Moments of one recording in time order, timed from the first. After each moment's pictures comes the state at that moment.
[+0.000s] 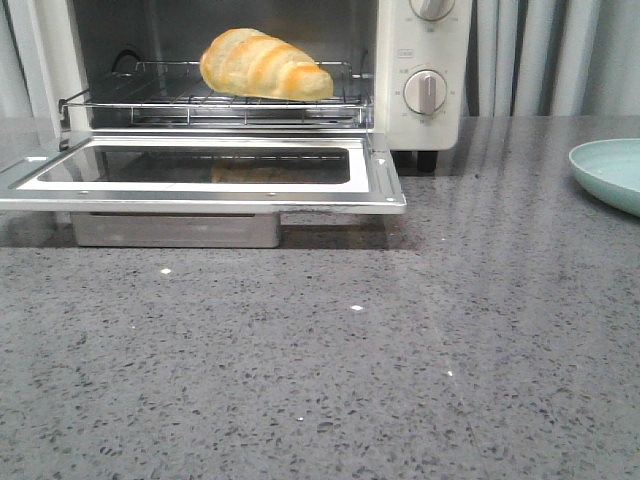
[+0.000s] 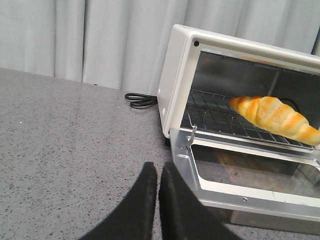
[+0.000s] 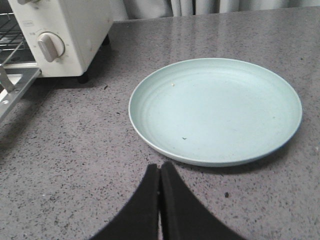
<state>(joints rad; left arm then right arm) -0.08 0.00 -0.23 -0.02 0.33 -0.21 0.07 0.28 -0.28 -0.06 0.36 0.14</state>
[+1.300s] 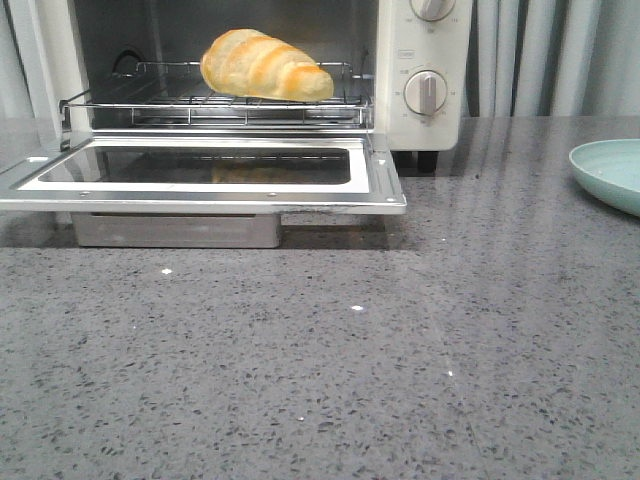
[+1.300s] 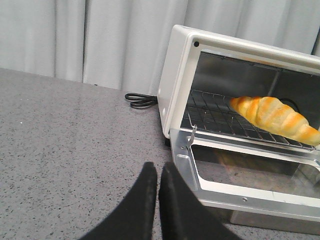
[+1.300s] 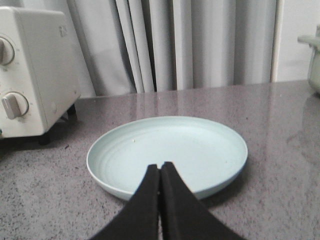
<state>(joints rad) -0.08 0.00 -0.23 -0.02 0.33 -0.21 -0.11 -0.01 0.01 -0.10 0.02 0.14</state>
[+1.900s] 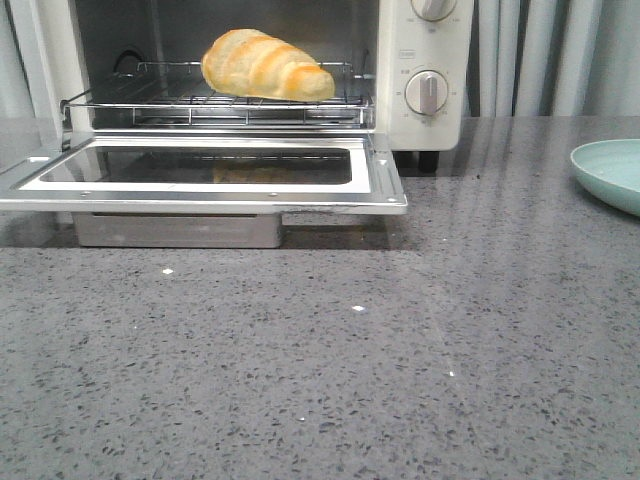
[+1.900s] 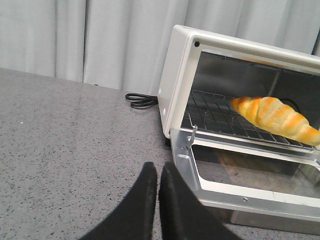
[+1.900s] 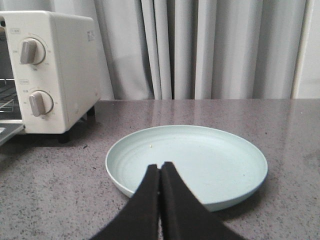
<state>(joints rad) -0.08 0.00 -0.23 -0.02 0.33 -0.21 -0.04 -0.01 0.01 -0.13 0.00 0.11</state>
